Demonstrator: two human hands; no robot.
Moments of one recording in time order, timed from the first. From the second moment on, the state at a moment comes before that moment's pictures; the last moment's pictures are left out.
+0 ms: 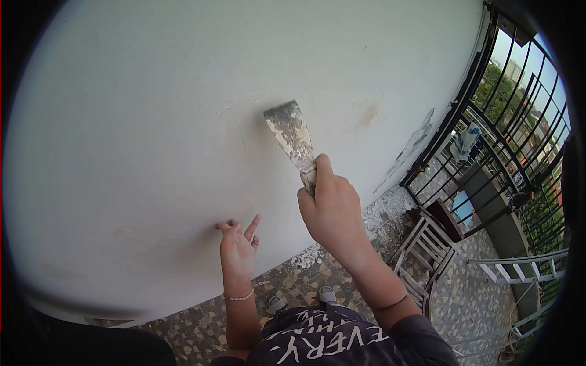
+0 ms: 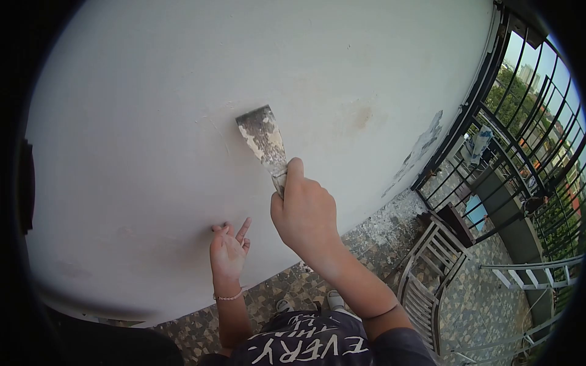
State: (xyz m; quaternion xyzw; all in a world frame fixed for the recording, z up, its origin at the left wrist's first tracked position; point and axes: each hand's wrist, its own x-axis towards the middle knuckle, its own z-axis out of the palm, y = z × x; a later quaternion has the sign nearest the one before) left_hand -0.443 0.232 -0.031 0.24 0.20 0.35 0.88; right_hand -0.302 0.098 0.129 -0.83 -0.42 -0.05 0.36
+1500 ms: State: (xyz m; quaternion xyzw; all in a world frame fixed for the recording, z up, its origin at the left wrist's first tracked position) left_hand -0.466 0.242 -0.052 0.44 0.26 0.25 0.82; right_hand -0.323 0.172 0.042 -0.87 -0.39 0.01 0.30
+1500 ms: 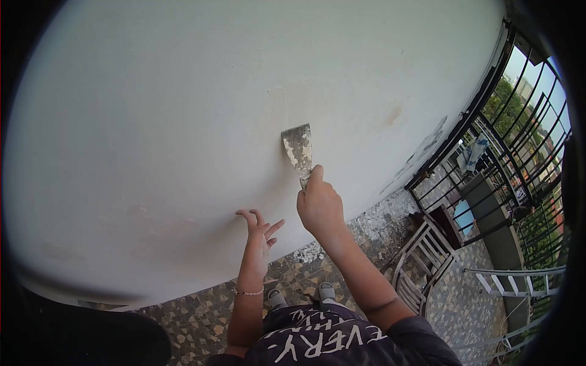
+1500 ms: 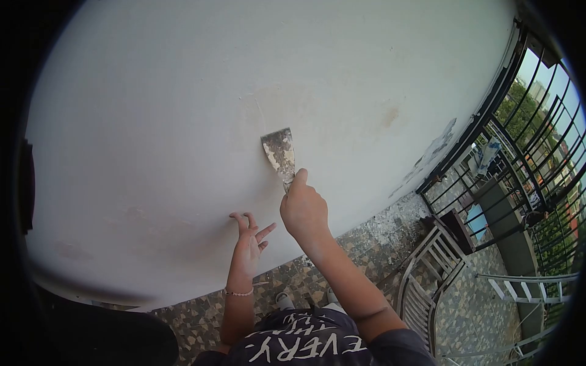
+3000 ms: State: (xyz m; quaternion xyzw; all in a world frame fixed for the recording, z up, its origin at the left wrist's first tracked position) left_hand -0.492 0.273 -0.067 0.48 0.18 0.17 0.84; right_hand -0.387 0.123 0.036 -0.90 -0.38 0.00 0.19
